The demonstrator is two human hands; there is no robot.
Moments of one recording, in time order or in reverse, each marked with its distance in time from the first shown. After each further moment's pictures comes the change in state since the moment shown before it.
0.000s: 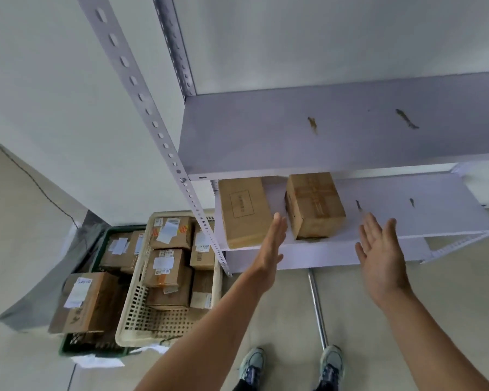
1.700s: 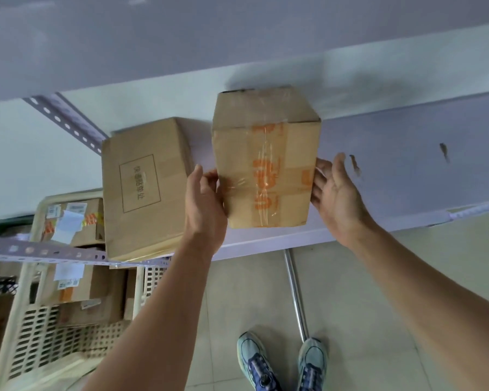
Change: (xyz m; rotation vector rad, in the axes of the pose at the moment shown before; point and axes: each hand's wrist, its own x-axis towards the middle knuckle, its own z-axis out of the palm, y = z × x) left_hand 0.345 -0.118 0.006 -0.353 0.328 0.167; right_hand 0.343 0.167 -0.065 -0.037 -0.262 0.112
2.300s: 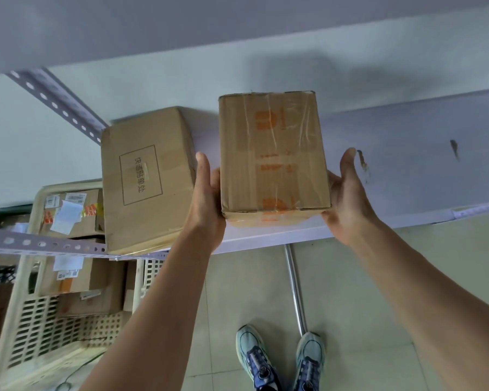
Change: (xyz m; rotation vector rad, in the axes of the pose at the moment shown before) left_hand -0.010 0.017 -0.003 0.131 -0.082 -0.173; right_hand 0.003 0.000 0.004 0.033 0.014 0.183
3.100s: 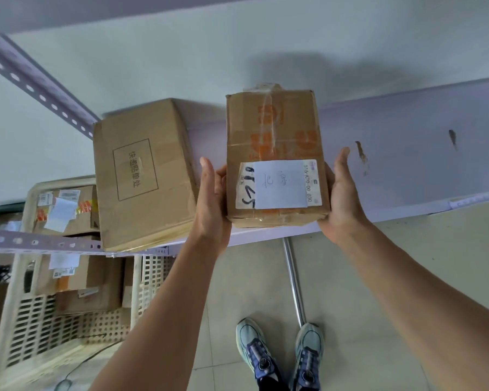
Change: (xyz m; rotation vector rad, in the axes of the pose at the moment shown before) left_hand -0.005 -0.023 0.004 -0.054 -0.093 0.107; right_hand -0.009 0.010 0.018 0.138 0.079 -0.020
